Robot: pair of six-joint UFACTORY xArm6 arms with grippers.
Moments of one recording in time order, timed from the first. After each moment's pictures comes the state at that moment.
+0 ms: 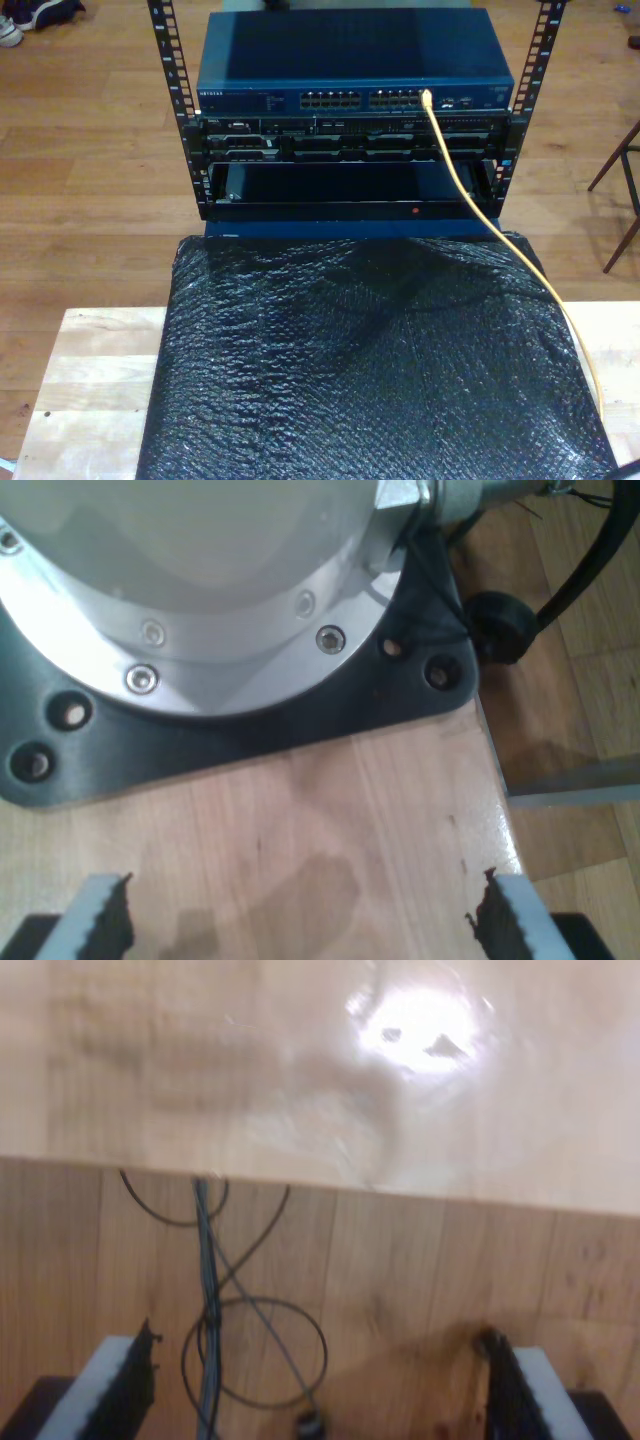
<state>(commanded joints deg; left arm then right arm) 77.4 -29.1 -6.6 6.7 63.7 -184.4 -77.8 -43.8 -14.0 5.1 65.7 -175.6</state>
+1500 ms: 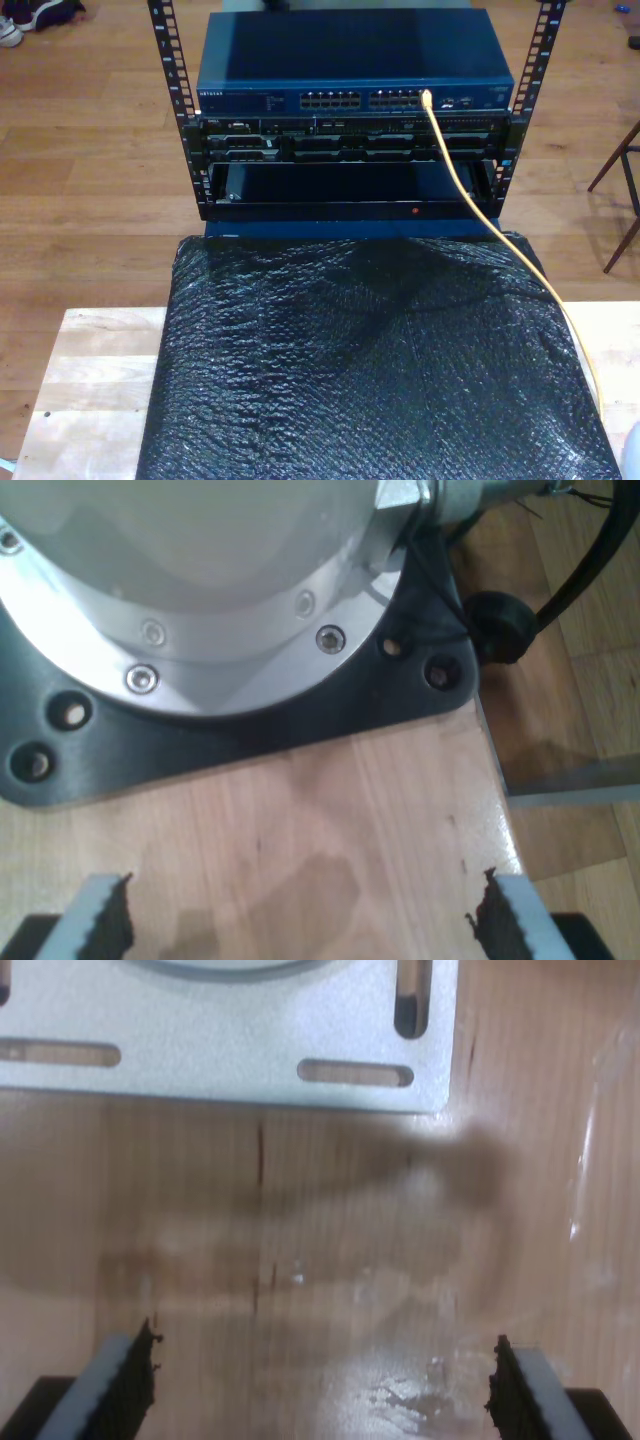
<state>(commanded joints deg) 77.4 -29.1 -6.6 6.7 63.7 -184.4 -87.0 -38.4 -0.1 5.2 50.6 -183.7</state>
